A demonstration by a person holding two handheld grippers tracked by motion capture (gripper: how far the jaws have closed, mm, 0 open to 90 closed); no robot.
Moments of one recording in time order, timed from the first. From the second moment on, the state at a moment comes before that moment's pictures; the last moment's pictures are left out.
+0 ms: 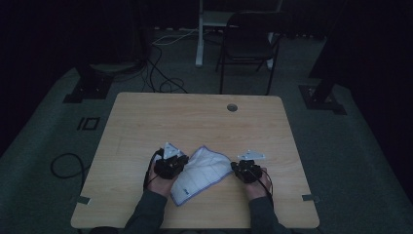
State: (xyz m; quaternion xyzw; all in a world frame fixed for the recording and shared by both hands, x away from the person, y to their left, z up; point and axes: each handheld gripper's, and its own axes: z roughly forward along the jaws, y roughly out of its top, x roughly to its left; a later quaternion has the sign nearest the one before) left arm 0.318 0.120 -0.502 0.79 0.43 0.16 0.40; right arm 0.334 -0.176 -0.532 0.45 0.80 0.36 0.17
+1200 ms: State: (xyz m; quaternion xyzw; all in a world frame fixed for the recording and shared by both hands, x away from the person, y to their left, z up) left arm 0.327 0.109 -0.508 0.82 0.40 0.17 0.38; right arm 0.336 -0.182 -0.536 0.46 0.80 0.34 0.19
